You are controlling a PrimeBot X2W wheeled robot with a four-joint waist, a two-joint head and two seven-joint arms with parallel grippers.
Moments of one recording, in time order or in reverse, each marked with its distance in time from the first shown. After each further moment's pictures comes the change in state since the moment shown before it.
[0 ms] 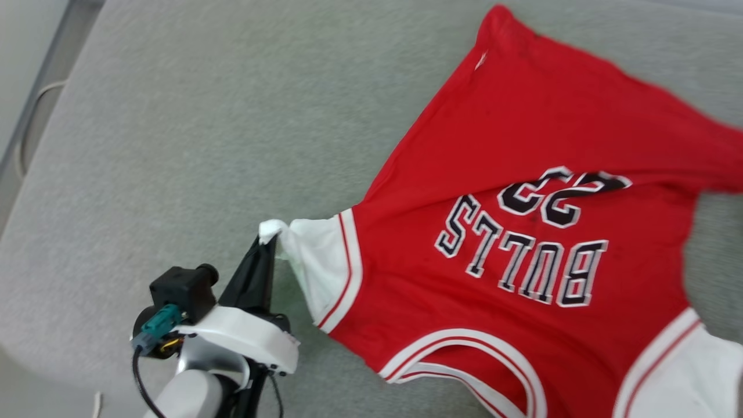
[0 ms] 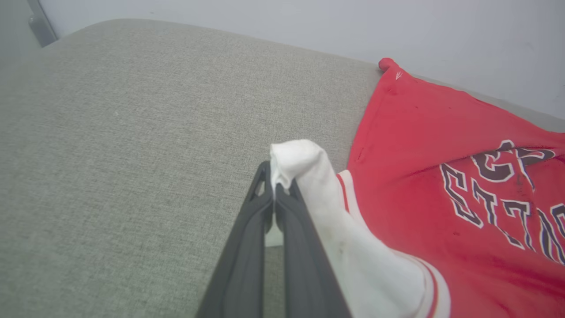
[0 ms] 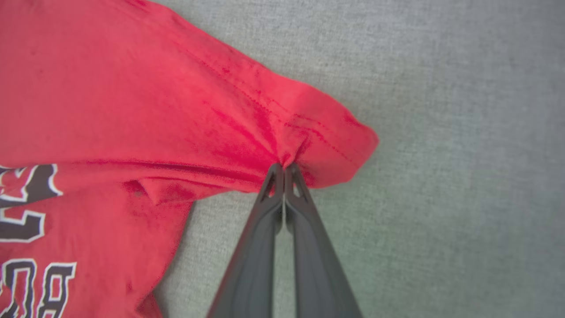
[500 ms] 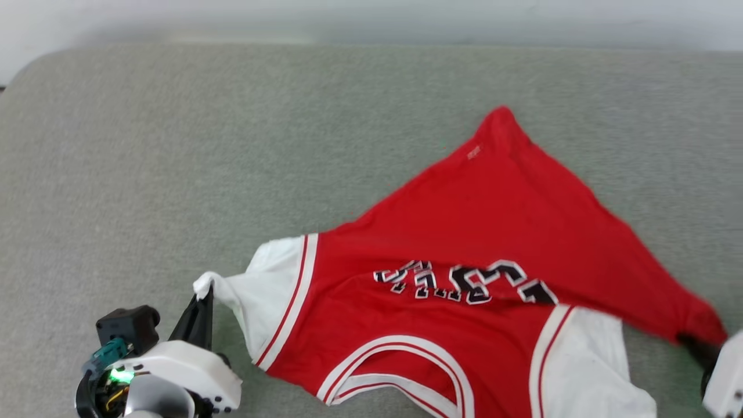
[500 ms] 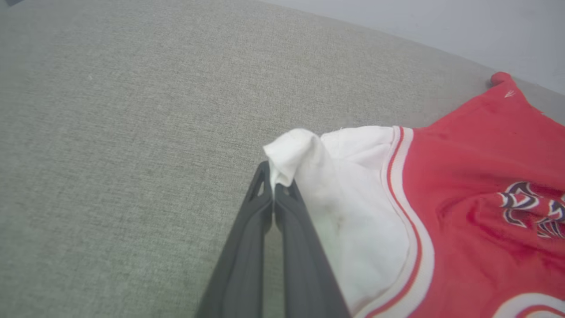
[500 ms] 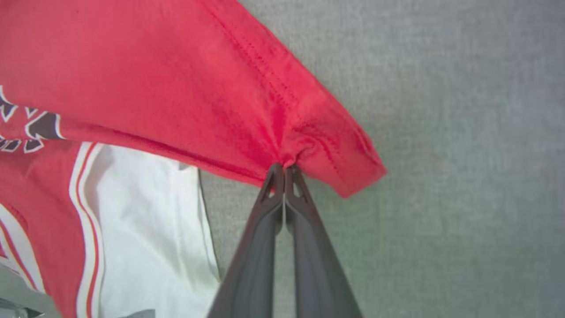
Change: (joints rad) left arm 0.135 0.087 0.098 0.034 -0.080 0.069 0.084; right arm 0.577 0.201 -0.088 -0.330 0.051 0.000 -0.160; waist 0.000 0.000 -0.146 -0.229
